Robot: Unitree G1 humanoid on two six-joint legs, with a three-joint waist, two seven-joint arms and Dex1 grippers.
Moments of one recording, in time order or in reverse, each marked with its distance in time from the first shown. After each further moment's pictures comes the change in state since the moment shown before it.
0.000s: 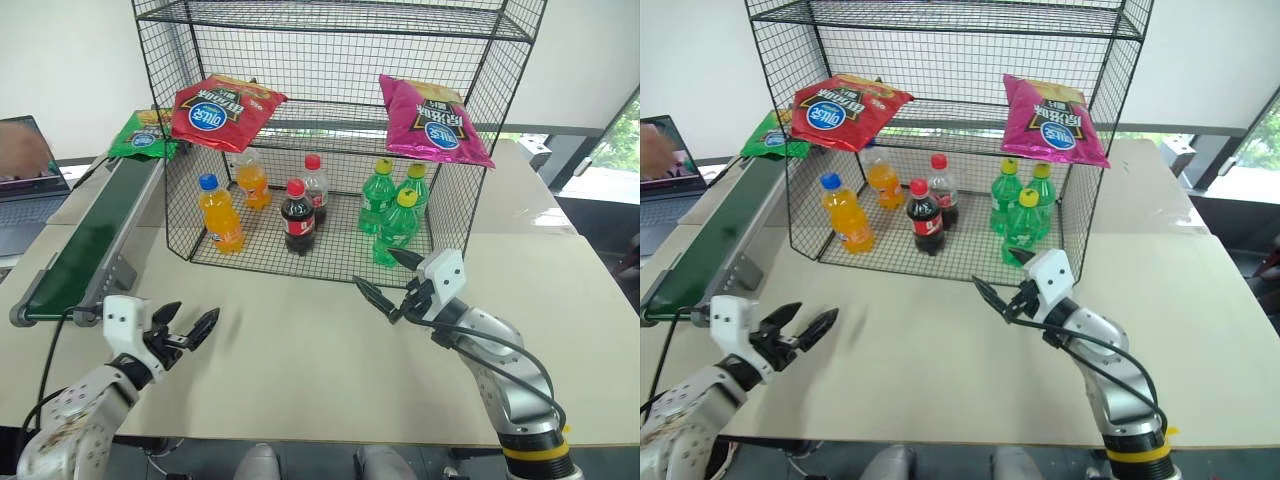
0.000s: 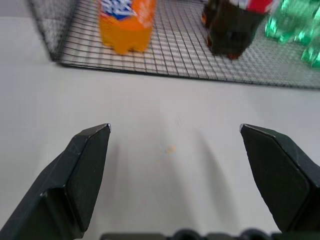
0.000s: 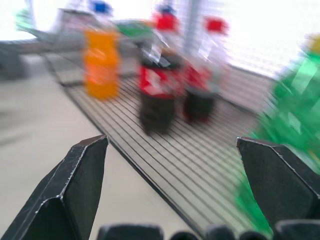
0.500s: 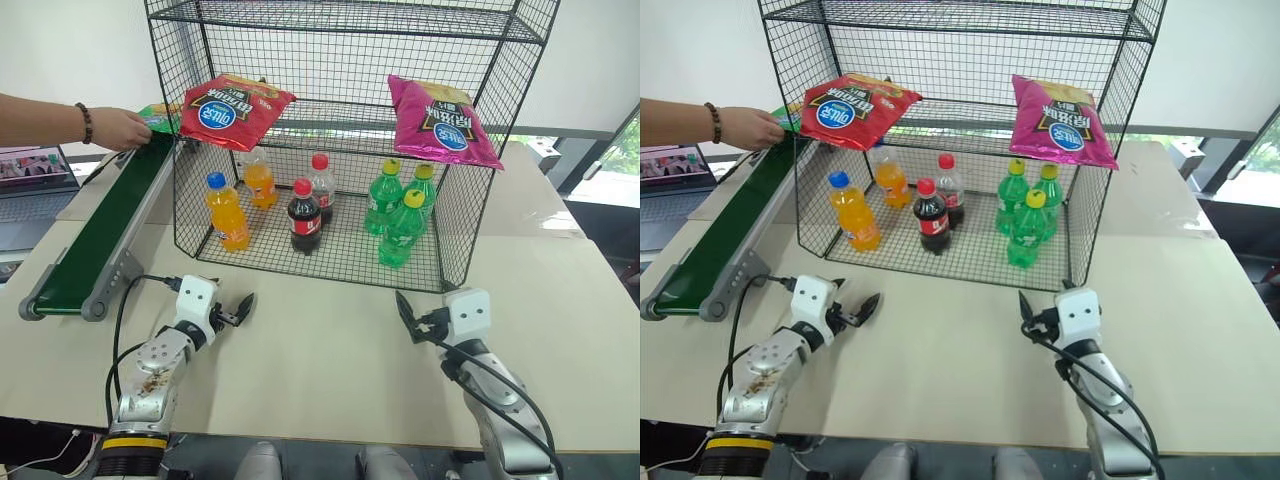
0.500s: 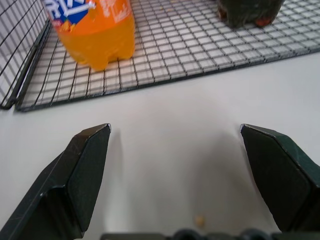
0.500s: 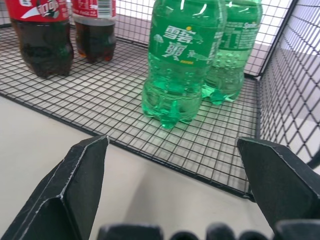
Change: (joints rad) left arm -0.335 -0.049 -0.387 0.510 0.561 -0.476 0.015; right arm 0.303 0.123 -0.069 -0.038 -0.236 -0.068 -0.387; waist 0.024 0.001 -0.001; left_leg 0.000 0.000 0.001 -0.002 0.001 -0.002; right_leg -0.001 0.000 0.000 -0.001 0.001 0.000
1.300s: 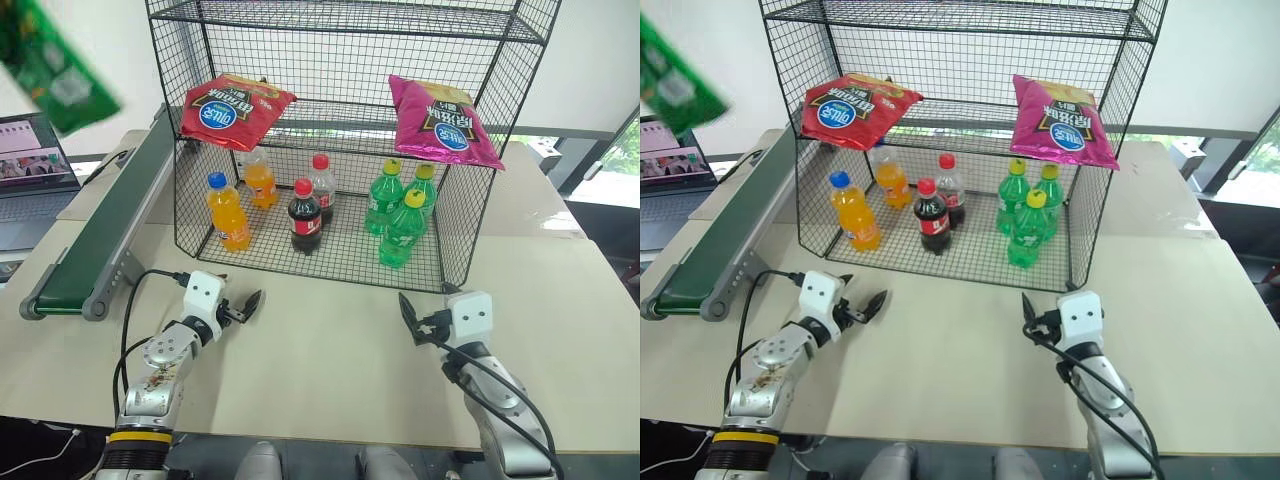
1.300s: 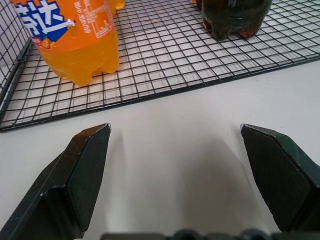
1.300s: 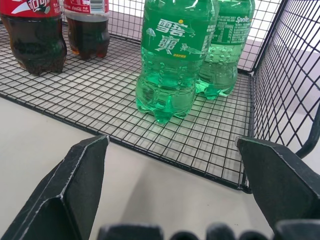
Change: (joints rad) left arm -0.051 -0.012 -0.032 0.022 0.005 -0.008 0.001; right arm 0.021 0.009 -0.005 0.000 -0.006 -0.014 -0.035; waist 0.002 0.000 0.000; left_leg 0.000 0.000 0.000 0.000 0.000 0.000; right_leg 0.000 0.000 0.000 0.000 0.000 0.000
